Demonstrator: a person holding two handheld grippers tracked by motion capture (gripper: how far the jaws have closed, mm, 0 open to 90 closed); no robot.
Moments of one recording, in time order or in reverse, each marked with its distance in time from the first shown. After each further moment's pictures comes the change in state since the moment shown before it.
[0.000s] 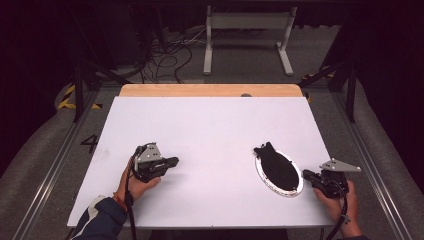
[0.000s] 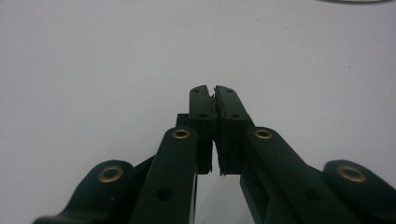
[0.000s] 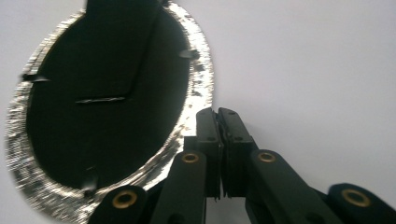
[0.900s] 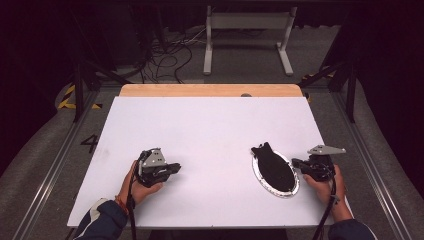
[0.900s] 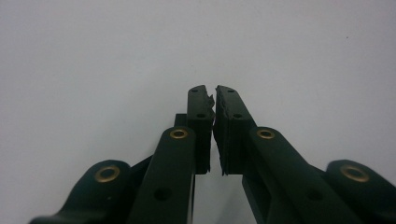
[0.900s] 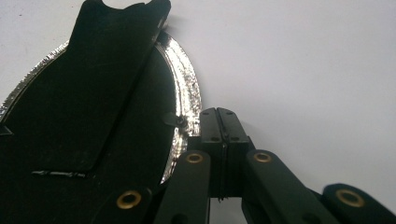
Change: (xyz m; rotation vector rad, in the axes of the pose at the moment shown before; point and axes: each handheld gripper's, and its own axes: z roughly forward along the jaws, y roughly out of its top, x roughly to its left) left arm -0.009 -0.007 0.011 0.066 -0.024 0.014; right arm -0.005 0.035 0.039 0.018 0.101 -0.026
